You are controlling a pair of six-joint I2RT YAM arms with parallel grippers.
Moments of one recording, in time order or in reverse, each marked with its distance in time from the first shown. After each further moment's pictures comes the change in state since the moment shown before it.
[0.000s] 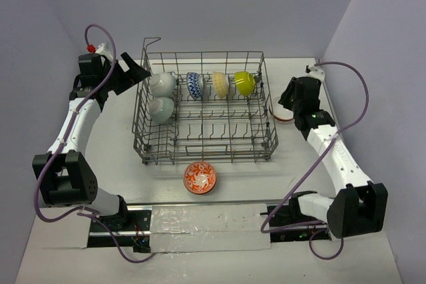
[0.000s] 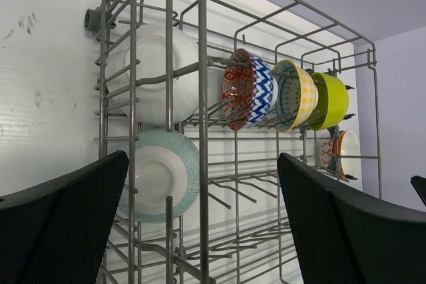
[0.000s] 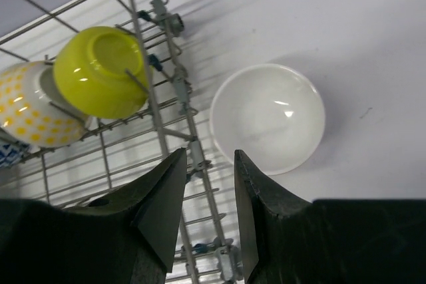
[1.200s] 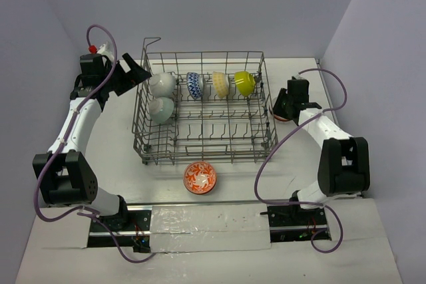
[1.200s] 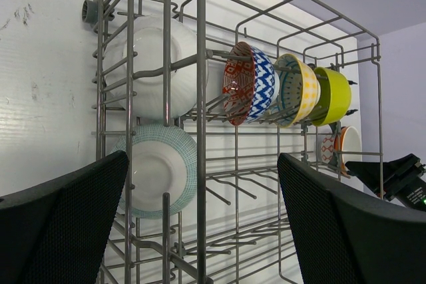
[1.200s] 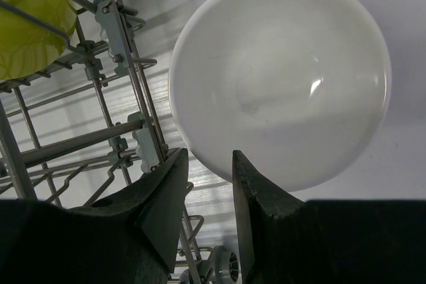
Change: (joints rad) left arm -0.014 0.002 0.004 -0.021 -0.006 0.002; right arm -0.097 0.344 0.007 0.004 -0.215 -0.005
